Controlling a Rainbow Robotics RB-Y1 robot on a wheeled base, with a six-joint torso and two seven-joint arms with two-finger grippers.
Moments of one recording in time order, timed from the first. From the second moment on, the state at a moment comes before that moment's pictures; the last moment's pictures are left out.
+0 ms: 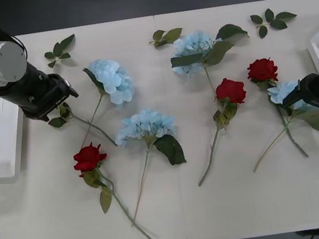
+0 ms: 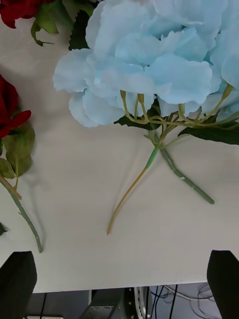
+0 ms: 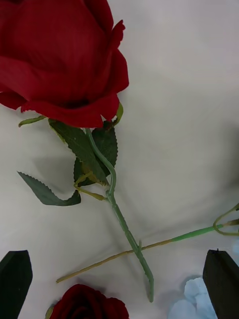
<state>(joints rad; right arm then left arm) -0.51 -1.30 0.56 -1.70 -1.48 1.17 0.75 -0.79 0.65 -0.30 -1.22 0.79 1.42 -0.74</state>
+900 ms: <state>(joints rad) -0.39 -1.15 0.56 -1.52 -1.37 0.97 0.75 -0.83 0.55 -0.36 -1.02 0.71 1.39 -0.69</state>
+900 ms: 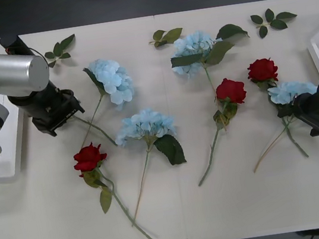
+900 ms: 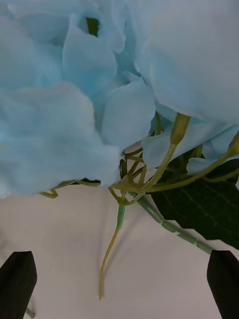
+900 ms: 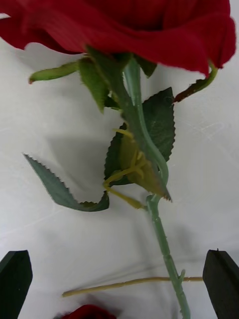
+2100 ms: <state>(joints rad) -0.39 -1.11 0.62 -1.42 -1.30 0.89 0.75 -0.85 0.50 -0.41 -0.93 0.66 1.27 -0.66</state>
